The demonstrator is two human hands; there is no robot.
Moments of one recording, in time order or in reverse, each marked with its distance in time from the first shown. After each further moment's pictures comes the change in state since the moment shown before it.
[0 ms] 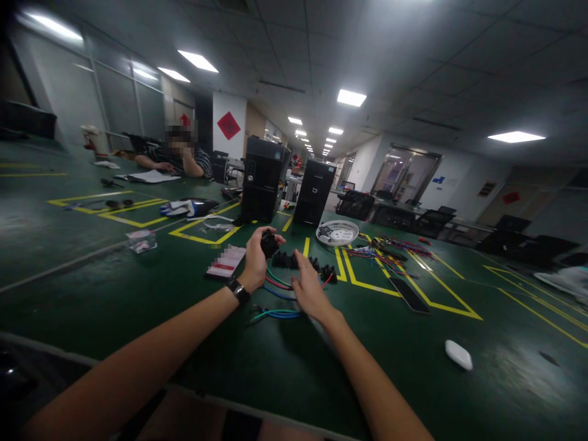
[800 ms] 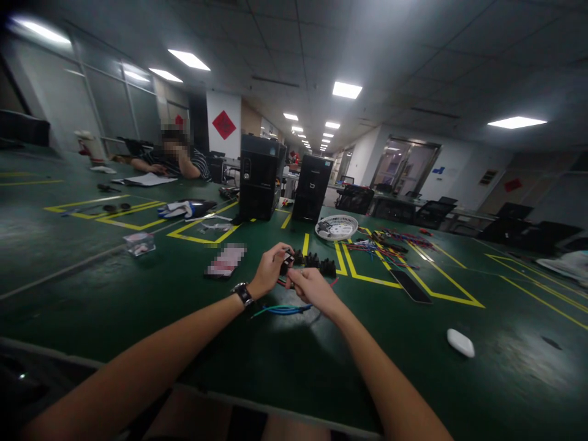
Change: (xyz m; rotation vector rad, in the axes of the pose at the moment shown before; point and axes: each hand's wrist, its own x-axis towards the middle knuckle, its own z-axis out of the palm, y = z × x) left_hand -0.033 -0.014 -0.002 0.403 -0.385 0.028; right_hand -0.003 -0.026 -0.020 0.731 -0.275 0.502
